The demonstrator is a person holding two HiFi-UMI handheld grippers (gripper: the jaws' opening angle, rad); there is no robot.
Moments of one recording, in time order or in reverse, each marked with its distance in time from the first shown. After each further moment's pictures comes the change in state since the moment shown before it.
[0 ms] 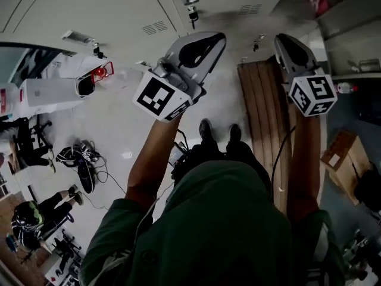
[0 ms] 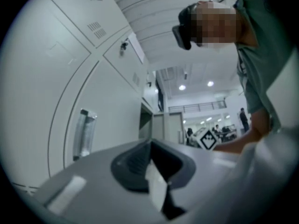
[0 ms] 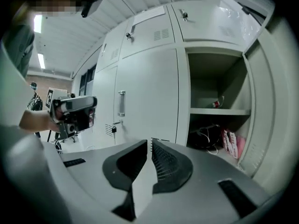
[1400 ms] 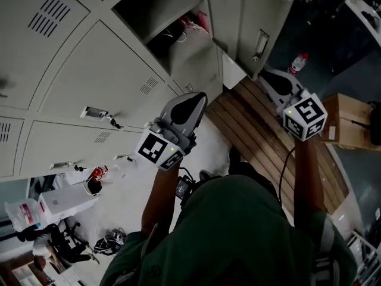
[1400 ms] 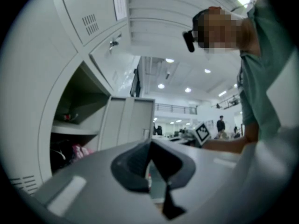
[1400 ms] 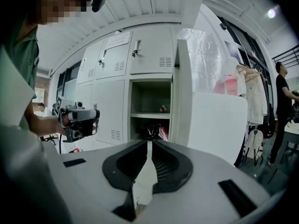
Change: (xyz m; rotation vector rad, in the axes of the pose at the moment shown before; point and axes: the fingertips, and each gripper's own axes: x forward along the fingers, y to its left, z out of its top) left arm 0.175 -0.139 -0.012 -0.129 0.075 -0.392; right arm -0.207 -0.154 -0.005 0.067 0.009 -0.267
